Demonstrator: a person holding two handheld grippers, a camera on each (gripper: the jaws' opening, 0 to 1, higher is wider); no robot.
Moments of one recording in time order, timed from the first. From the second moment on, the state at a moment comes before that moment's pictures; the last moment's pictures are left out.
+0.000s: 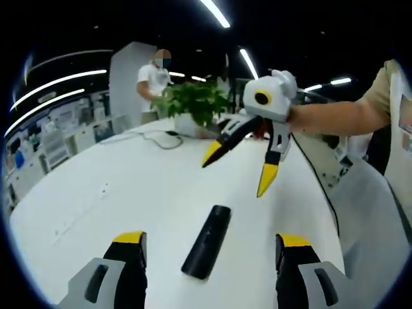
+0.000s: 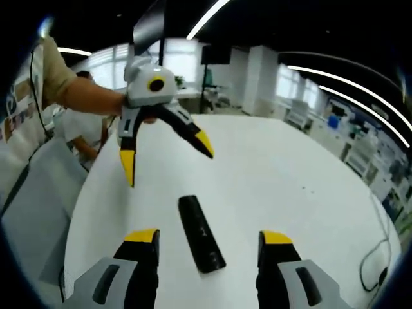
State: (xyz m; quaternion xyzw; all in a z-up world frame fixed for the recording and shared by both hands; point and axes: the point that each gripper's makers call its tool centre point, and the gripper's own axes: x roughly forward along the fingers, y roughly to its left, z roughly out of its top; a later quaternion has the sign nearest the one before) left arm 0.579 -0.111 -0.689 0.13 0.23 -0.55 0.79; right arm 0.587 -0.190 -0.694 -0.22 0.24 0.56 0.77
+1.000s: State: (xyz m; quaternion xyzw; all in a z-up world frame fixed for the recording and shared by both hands) left arm 0.594 -0.126 -0.727 0.17 0.27 -0.56 0.76; right arm 0.596 -0.185 -0.741 -0.24 0.29 0.57 0.73
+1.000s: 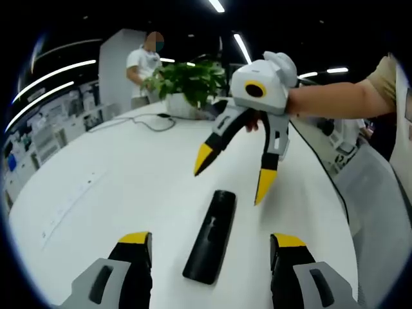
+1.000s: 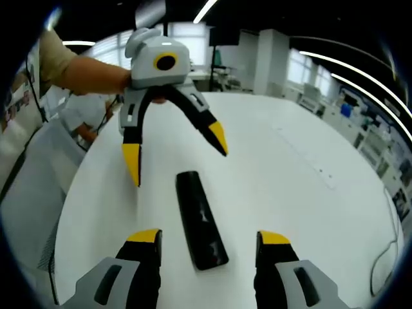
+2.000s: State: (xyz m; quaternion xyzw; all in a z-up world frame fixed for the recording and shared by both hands) left arm 0.599 -0.124 -0.774 0.18 0.33 -0.56 0.74; right arm 0.602 -0.187 -0.787 -0.28 0.34 0.59 0.68
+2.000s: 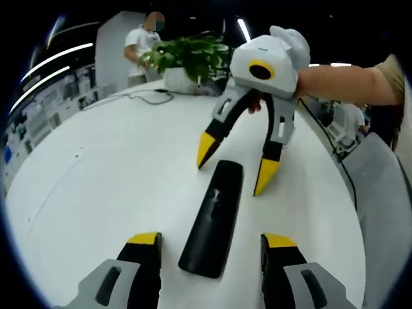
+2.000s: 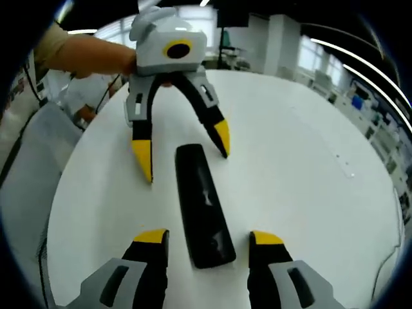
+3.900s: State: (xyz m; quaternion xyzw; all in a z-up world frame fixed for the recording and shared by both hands) left arm 0.572 -0.122 -0.757 0.29 0.34 -0.57 0.69; right arm 0.576 -0.186 -0.764 -0.34 0.34 0.58 0.65
